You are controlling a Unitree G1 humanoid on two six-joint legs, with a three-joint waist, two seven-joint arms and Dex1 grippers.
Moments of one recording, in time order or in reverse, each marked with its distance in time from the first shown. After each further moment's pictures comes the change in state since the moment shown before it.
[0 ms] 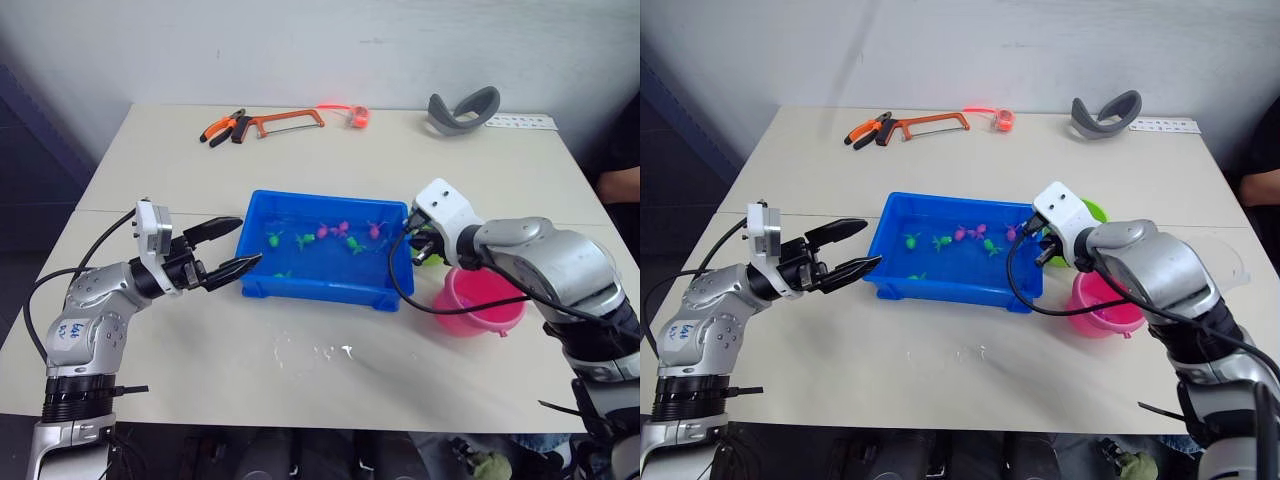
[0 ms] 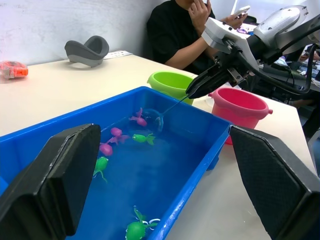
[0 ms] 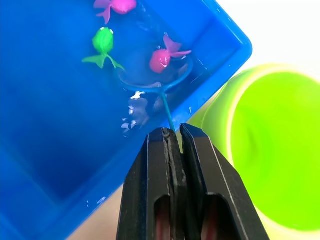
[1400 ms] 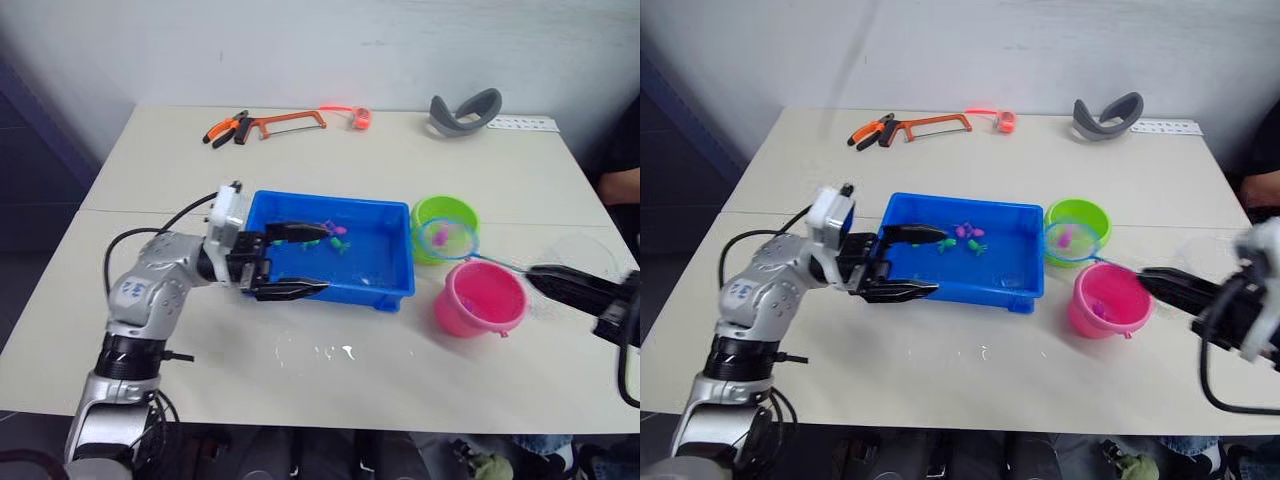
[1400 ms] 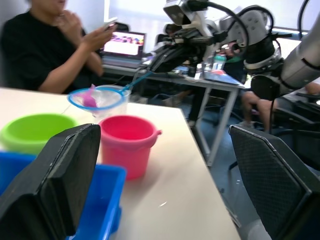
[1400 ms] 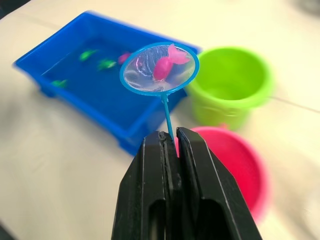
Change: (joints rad) left arm -0.269 -0.146 -0.285 -0.025 -0.030 0.092 -0.226; right arm 0.877 0.000 -1.380 -0.432 0.535 0.058 0.368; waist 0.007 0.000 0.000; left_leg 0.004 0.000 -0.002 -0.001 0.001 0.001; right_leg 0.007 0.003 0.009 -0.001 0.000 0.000
